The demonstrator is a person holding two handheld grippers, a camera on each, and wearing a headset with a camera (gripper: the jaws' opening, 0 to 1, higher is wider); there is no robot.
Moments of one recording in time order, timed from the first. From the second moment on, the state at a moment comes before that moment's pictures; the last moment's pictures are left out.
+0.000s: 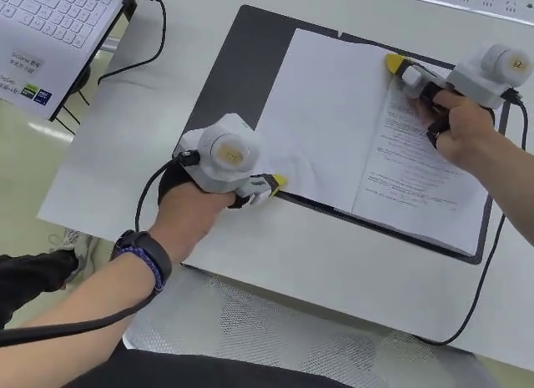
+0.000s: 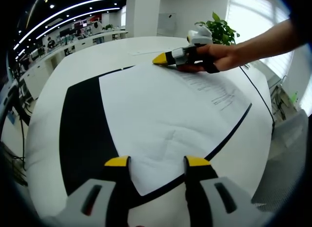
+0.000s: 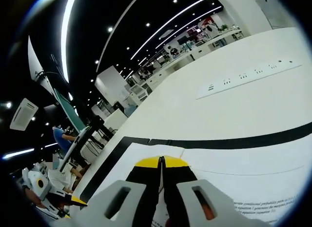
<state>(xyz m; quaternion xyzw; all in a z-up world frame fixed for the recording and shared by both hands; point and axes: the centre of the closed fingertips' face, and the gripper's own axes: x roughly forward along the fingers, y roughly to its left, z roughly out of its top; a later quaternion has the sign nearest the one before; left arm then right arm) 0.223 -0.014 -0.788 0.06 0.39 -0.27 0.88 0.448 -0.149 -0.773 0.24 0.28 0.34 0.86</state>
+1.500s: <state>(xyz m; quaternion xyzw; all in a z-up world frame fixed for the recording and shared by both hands) 0.223 -0.019 -0.783 0.06 0.39 -0.27 0.88 0.310 -0.133 -0.760 0.23 0.29 0.41 0.84</state>
